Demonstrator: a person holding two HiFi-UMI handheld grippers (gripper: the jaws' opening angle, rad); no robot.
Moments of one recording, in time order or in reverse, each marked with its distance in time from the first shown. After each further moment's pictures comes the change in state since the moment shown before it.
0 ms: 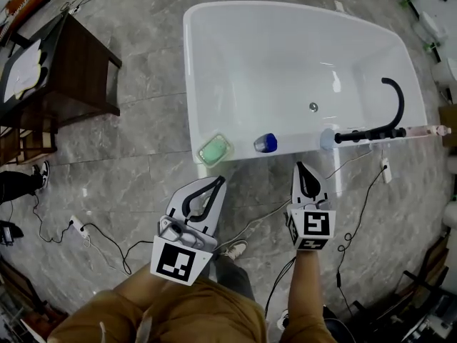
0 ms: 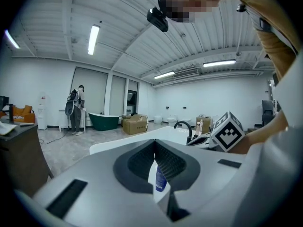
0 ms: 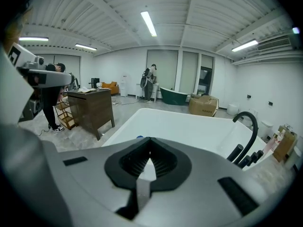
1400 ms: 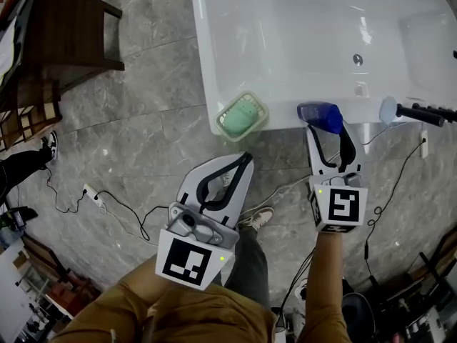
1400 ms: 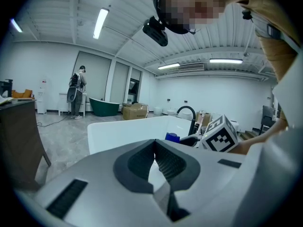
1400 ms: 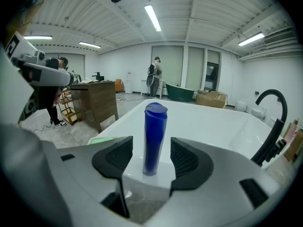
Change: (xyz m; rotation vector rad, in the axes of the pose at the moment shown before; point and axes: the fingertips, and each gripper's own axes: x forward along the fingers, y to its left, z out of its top) left arm 0.048 0.033 -0.124 -0.125 0.112 -0.022; right arm 0.121 0.040 -0.074 -0.017 0.021 0.067
